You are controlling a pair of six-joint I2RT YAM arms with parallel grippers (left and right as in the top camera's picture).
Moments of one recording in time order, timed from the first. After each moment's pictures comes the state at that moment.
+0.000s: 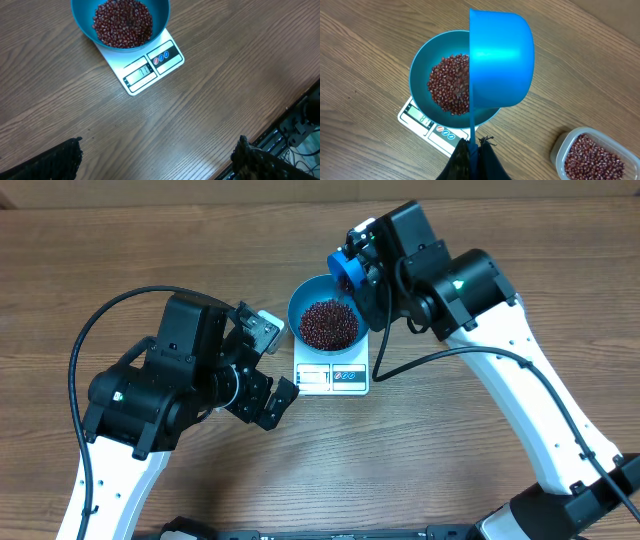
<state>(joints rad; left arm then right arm) -0.35 1.20 1.42 -1.25 0.30 0.13 0.53 1.71 1.89 -1.19 0.04 -0.09</state>
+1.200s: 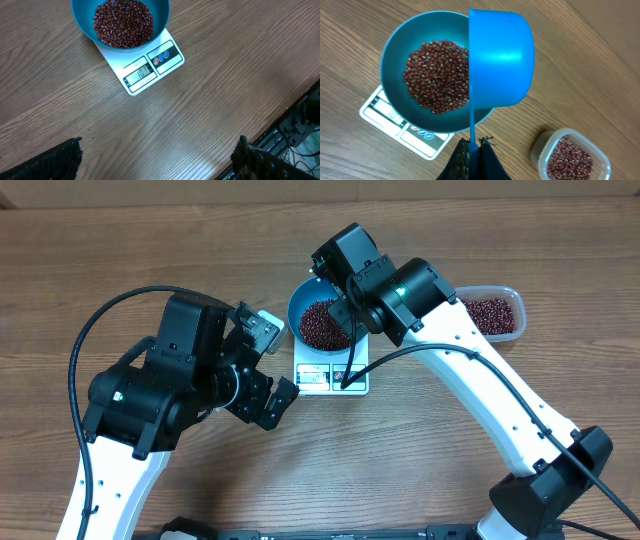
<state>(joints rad) -0.35 1.20 1.42 -1.25 0.30 0.13 0.64 1.80 1.87 -1.17 0.27 -0.12</state>
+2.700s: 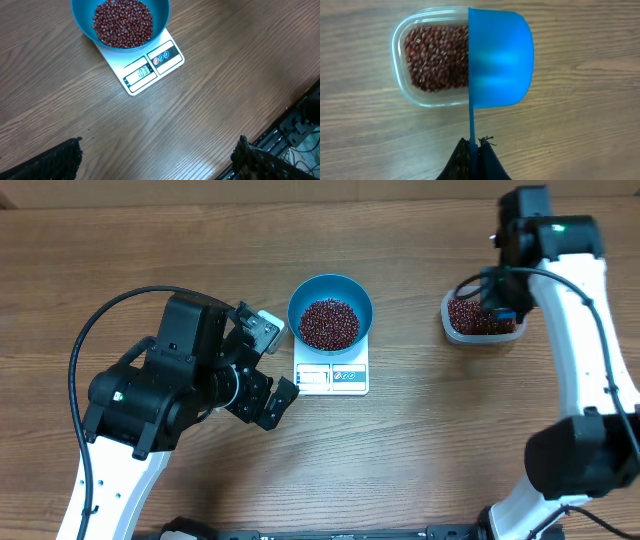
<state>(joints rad) -0.35 1.20 1.42 -1.25 0.30 0.14 0.05 1.85 1.86 -1.41 0.29 0.08</state>
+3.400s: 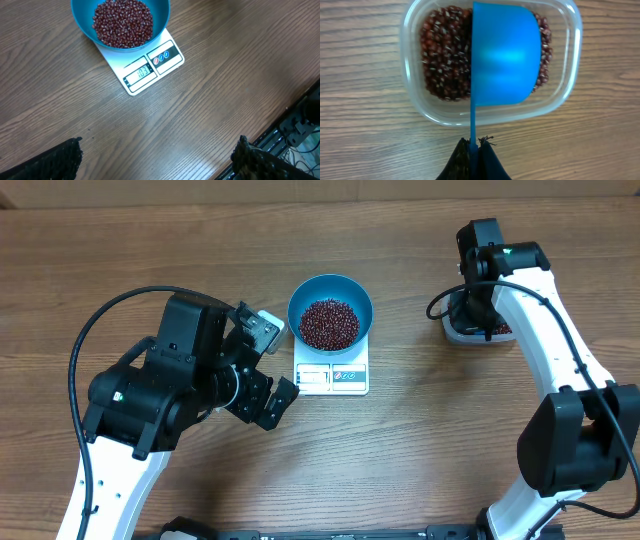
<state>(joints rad) -0.35 1.20 1.42 -1.25 0.30 0.13 0.11 1.87 1.61 -1.18 0.27 0.07</state>
